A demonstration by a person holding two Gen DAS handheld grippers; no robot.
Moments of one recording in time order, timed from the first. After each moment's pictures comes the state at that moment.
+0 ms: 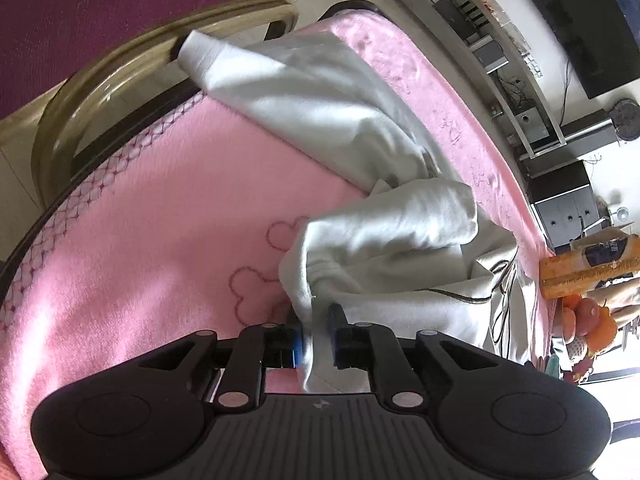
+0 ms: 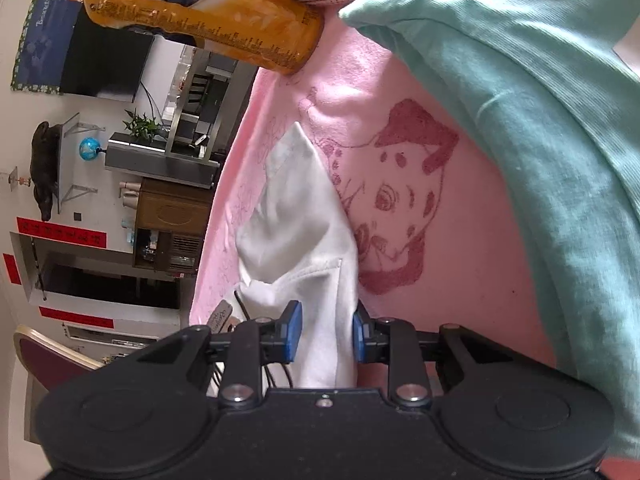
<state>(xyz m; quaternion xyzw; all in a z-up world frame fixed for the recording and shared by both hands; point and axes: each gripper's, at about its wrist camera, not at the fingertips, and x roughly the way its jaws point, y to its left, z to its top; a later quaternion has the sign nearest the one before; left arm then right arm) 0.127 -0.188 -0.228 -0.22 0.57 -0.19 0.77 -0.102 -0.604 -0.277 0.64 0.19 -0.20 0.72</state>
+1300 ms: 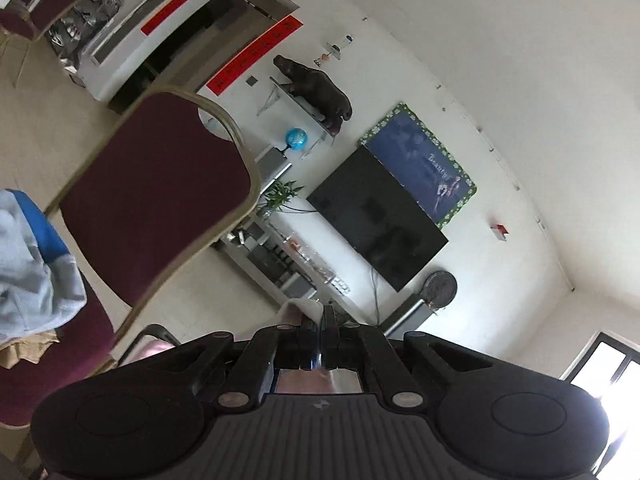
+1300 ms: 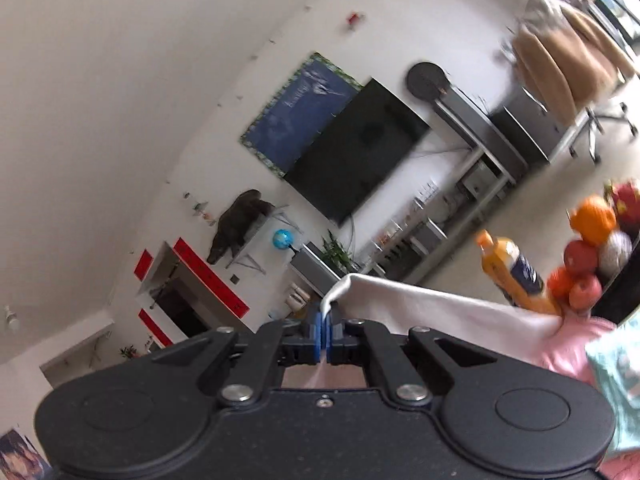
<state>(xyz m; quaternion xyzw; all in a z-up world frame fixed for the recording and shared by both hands) 0.008 -0.080 0.143 -0.34 0.17 -0.31 0.87 -0.274 -0.462 0.128 0.39 -0.06 -0.16 0.90</state>
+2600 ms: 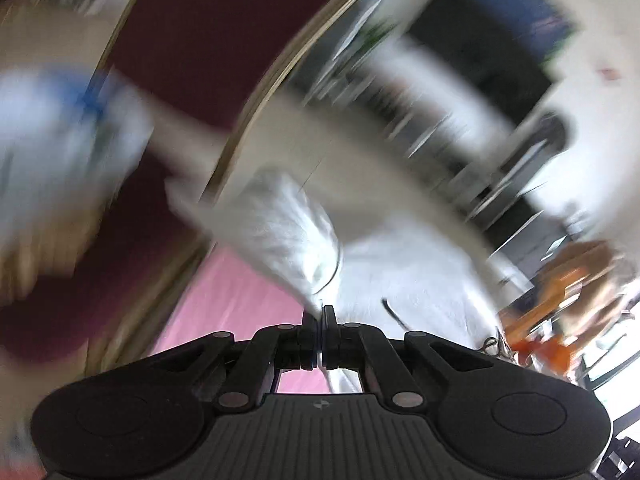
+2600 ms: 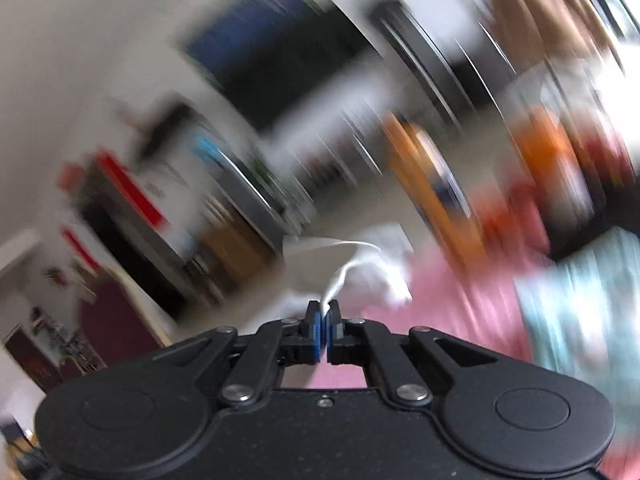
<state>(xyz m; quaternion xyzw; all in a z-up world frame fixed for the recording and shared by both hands) 0.109 -0.159 -0.072 -0.16 0.41 -0.22 0.87 -0.174 -0.525 -0.056 0.42 0.15 -0.22 0.87</state>
